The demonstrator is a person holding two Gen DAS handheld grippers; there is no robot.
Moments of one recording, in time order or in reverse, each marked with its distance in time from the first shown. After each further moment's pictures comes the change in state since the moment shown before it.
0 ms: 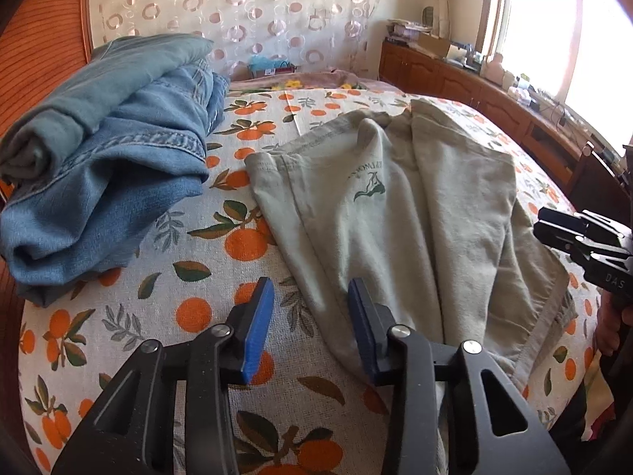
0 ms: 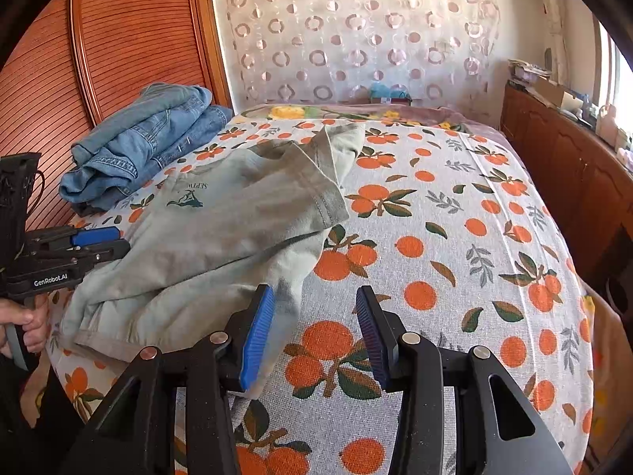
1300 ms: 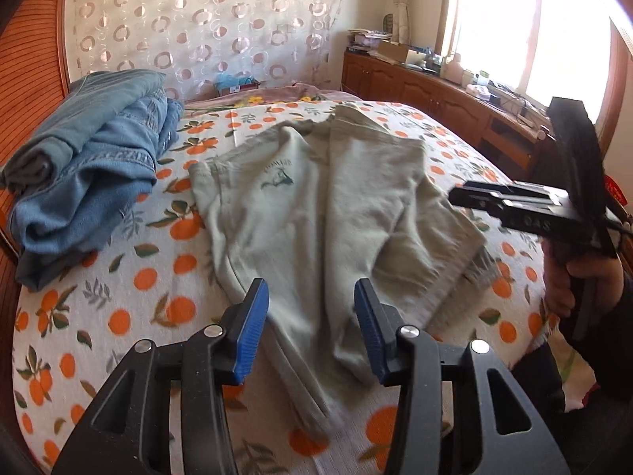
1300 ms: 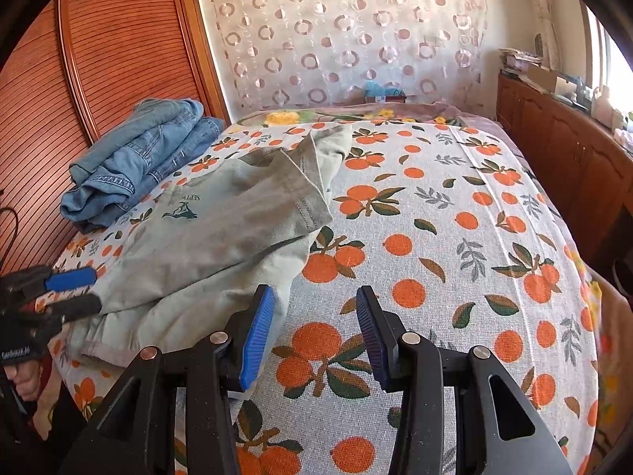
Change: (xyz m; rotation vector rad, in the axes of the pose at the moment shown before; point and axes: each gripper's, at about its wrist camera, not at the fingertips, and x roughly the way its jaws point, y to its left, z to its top) left arm -0.049 -0.047 -0.030 0.067 -0.055 -0.106; right arm -0.007 -0.023 -0.005 0.057 -0.012 0.014
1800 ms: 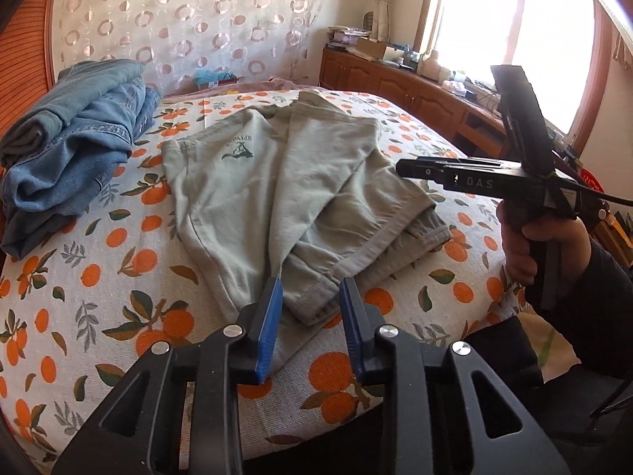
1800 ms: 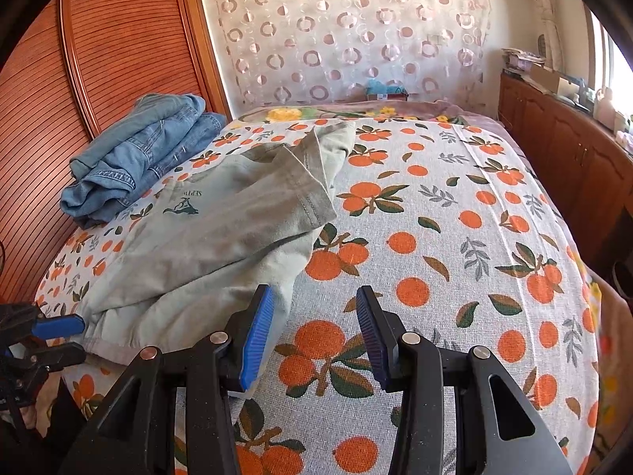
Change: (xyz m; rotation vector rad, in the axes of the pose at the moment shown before) left arm -0.015 -0.021 -0.026 -0.001 0.015 -0.083; right arm 0.003 0.002 0.001 -0.010 0.010 0.001
